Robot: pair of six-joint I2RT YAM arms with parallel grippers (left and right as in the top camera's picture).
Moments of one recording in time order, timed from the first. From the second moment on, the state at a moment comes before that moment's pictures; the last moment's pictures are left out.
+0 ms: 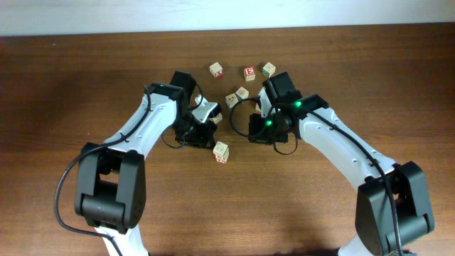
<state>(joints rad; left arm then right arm) -0.29 1.97 1.44 -1.05 0.54 0.11 0.39 1.77 1.28 -0.75 -0.40 0.43</state>
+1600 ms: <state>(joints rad) -0.19 1.97 2.03 -1.33 0.00 0.08 0.37 1.08 1.59 -1.00 0.25 0.22</state>
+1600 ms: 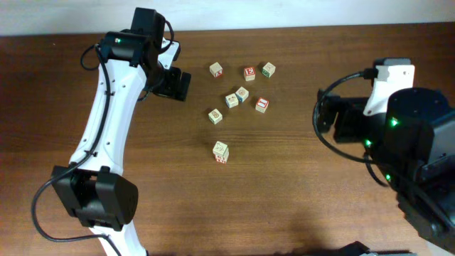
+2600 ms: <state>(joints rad) -0.19 1.97 2.03 -1.33 -0.01 0.08 0.07 0.02 0.01 -0.07 -0.07 -0.03</state>
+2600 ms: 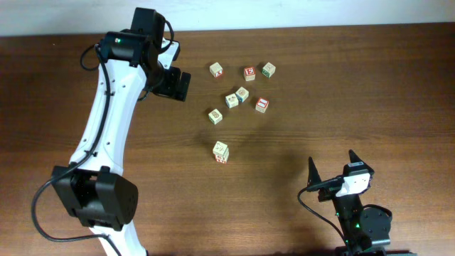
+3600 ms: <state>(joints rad) -0.16 1.64 1.76 -0.97 -0.03 0.08 0.07 0.02 0.01 -0.07 -0.07 -0.03</state>
